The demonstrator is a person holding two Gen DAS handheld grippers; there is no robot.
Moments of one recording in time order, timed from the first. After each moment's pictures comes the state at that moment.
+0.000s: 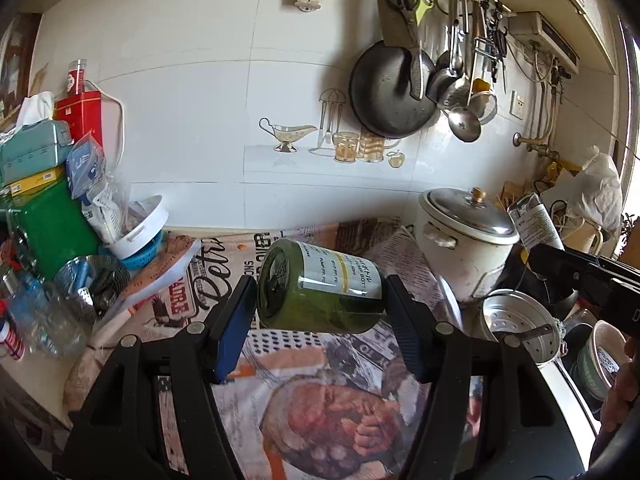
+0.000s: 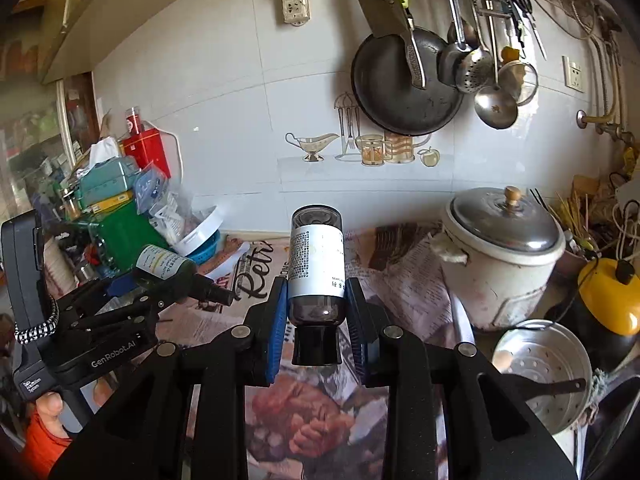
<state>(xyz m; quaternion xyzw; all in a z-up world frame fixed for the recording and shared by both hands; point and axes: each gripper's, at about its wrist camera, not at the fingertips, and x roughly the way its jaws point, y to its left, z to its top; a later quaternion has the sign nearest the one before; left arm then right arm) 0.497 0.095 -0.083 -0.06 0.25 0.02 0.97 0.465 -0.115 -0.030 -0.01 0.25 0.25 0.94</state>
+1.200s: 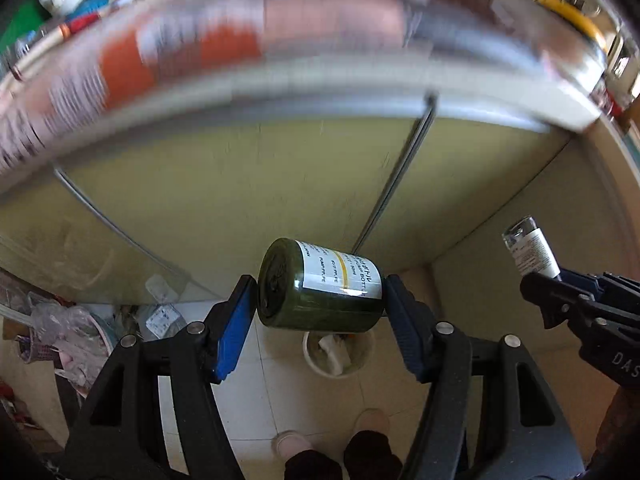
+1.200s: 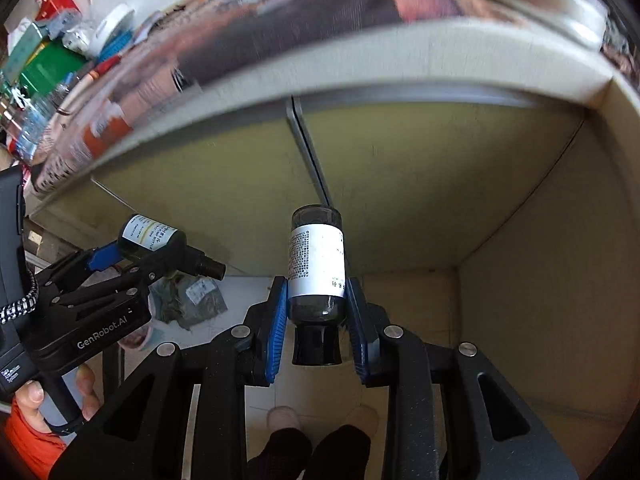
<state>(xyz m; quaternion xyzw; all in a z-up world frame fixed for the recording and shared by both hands) 0.393 0.024 -0.451 -0.04 0.54 -0.02 0.84 0.365 -0.167 -0.384 0.04 0.54 0.15 0.83</state>
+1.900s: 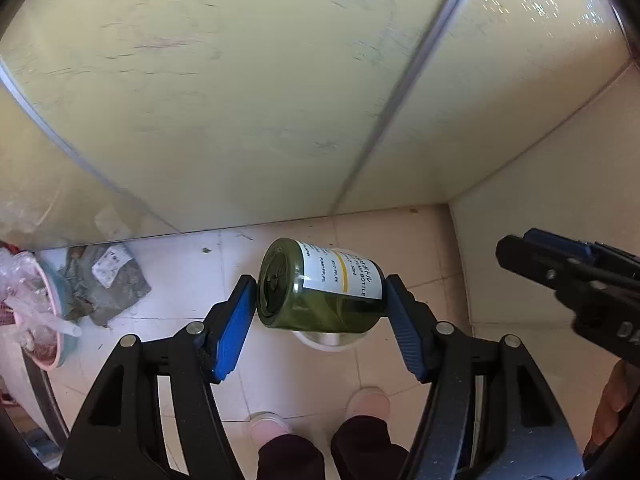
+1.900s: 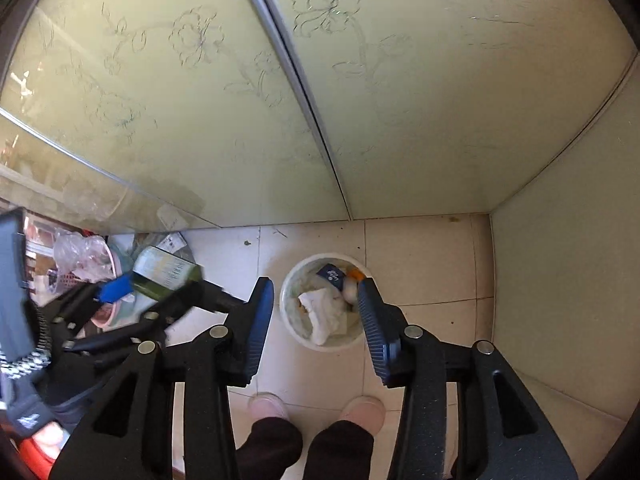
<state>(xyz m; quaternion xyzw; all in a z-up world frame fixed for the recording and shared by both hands) 0.378 0.009 -0.636 -0.07 0.61 -0.04 0.79 0.365 -0.185 -0.551 0.03 0.60 0.15 0.79</state>
